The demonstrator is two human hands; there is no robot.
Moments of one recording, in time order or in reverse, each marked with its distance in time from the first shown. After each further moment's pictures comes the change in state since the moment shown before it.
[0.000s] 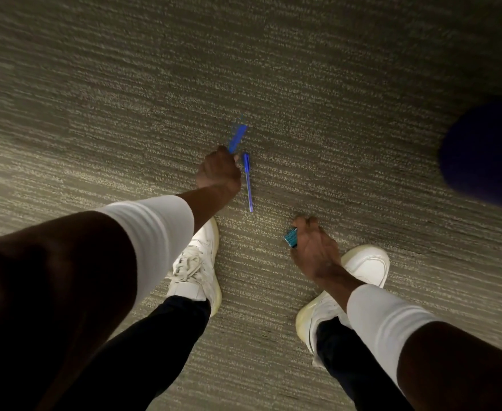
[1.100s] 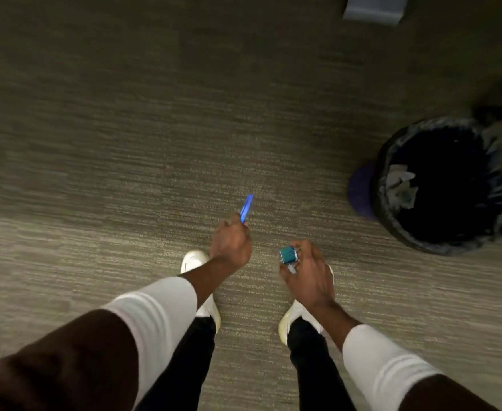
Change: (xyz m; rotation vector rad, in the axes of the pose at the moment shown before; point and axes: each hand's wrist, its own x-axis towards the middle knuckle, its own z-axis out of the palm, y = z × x) left_hand -0.174 0.060 -0.119 -0.010 -0.127 0.322; right_hand -0.151 -0.029 -0.184 0.471 0.285 0.259
